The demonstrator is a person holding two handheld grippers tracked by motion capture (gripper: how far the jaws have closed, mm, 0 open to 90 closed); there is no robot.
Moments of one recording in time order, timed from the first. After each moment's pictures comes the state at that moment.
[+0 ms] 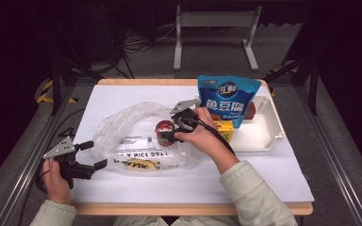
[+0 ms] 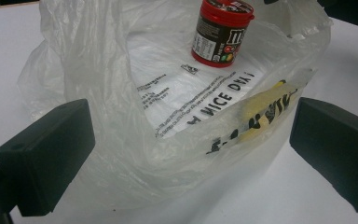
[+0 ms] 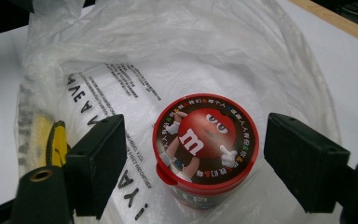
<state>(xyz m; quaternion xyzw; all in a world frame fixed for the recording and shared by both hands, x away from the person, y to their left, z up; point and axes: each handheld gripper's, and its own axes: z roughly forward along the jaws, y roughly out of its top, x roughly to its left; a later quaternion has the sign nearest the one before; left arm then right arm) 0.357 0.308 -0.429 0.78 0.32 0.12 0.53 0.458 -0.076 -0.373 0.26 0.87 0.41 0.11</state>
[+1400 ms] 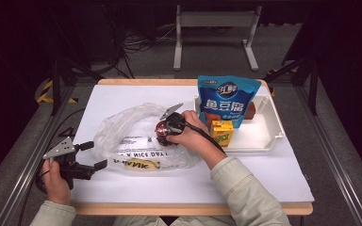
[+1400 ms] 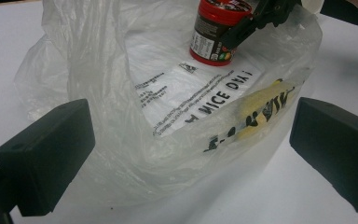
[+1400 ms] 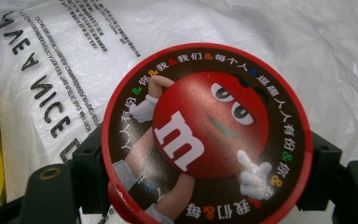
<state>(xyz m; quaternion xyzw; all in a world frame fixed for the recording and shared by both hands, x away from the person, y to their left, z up) 0.357 0.308 -0.430 0.78 0.32 0.12 0.53 0.480 -0.050 -0.414 0.25 0.90 0.32 0.11</state>
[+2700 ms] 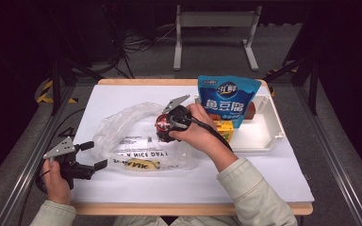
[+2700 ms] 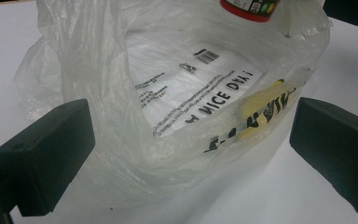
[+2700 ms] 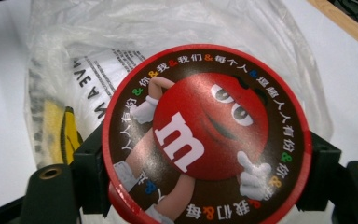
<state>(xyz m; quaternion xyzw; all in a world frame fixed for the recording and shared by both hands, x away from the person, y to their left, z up) 0.357 0.307 -0.430 0.78 0.32 0.11 0.53 0.449 -0.060 -0.347 0.24 0.90 0.35 0.12</state>
